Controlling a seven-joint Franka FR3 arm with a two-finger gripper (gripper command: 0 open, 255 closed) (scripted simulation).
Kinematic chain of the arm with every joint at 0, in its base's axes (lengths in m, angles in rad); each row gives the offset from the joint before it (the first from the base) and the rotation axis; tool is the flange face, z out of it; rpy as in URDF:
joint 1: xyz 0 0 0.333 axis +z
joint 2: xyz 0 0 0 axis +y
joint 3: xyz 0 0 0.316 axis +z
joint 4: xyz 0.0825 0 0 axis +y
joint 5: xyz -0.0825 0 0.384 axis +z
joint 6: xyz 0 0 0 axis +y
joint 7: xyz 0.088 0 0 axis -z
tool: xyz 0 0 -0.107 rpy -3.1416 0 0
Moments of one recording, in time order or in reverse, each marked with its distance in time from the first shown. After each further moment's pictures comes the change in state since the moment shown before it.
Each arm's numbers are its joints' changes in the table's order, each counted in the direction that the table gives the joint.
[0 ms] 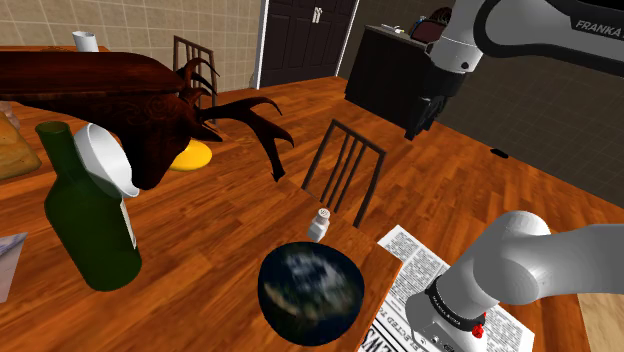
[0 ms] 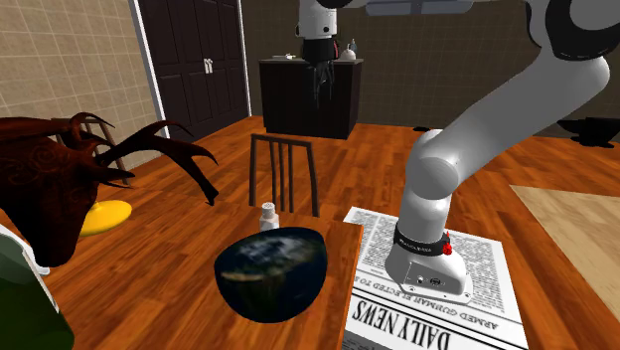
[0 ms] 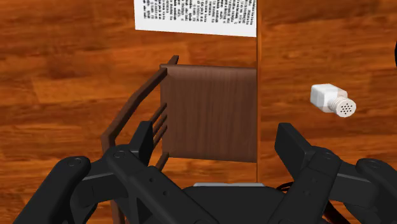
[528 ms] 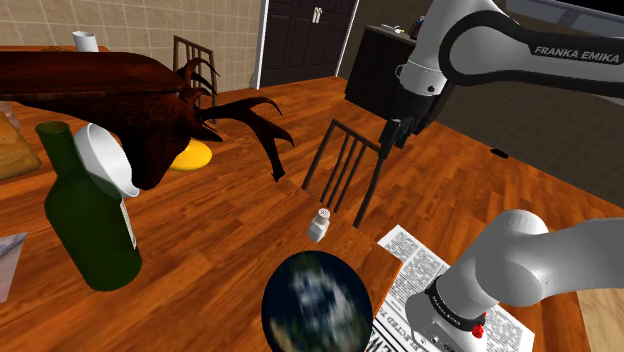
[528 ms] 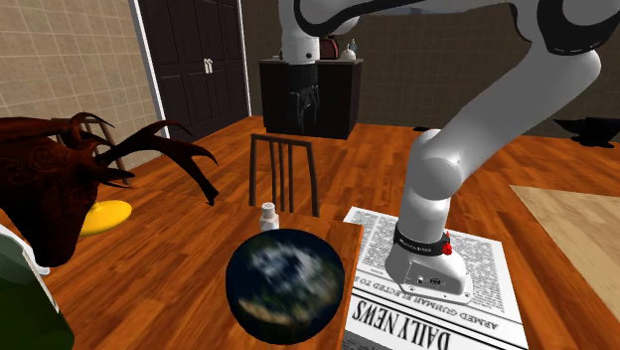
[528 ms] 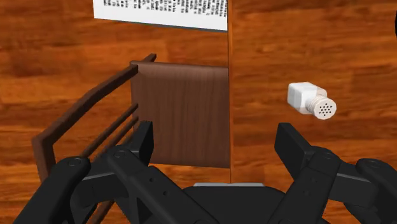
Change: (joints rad) arm 0.051 0.062 0.049 0.100 0.083 -0.137 0.061
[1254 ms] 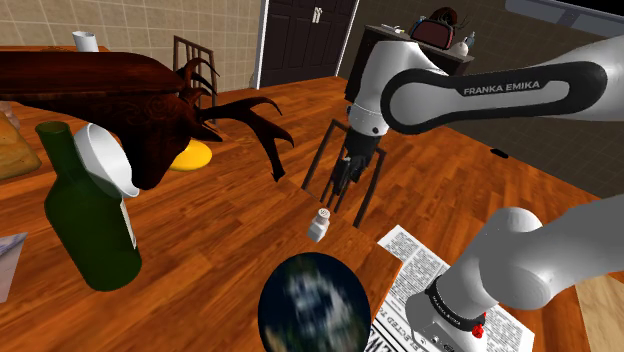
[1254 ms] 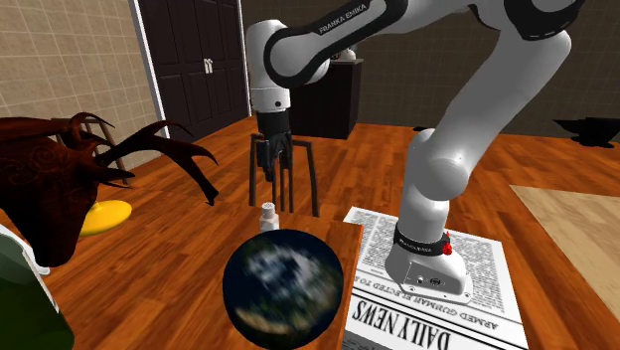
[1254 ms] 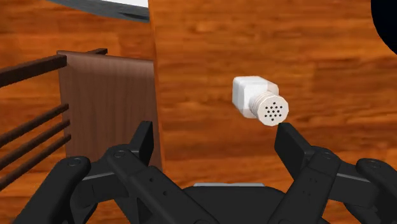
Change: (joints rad) arm 0.111 0.207 0.098 0.101 0.158 -0.284 0.083
